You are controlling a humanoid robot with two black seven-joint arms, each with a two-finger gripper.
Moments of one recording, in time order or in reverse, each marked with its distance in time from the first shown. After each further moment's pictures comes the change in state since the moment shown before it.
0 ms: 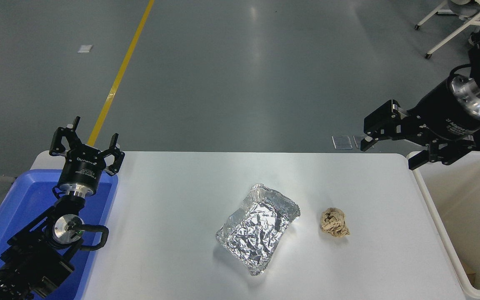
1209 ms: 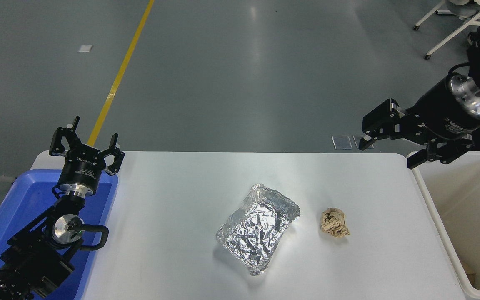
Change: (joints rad) left arm 0.000 0.000 -0.001 0.000 0.000 0.000 0.000; right arm -0.006 0.009 0.000 -0.004 -0.002 0.000 0.000
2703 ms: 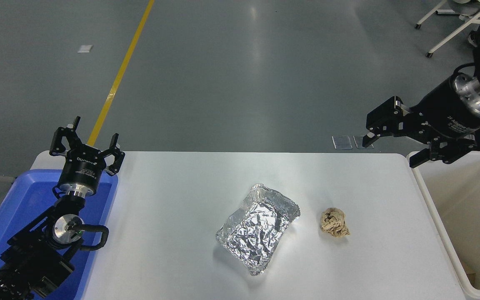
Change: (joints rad) left arm 0.000 0.000 0.002 0.000 0.001 0.000 0.001; right arm -0.008 -0.015 -0.008 -0.019 0.031 0.000 0.002
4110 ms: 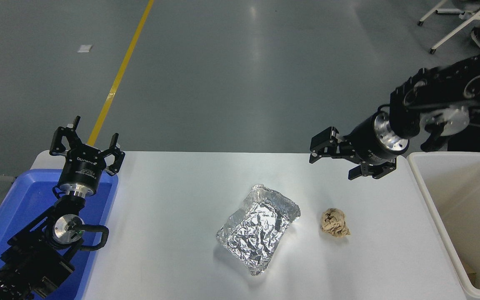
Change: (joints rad) left arm 0.000 0.000 0.000 0.000 0.000 0.000 0.000; right arm -0.478 0.151 0.320 -0.101 0.002 -0.414 0.000
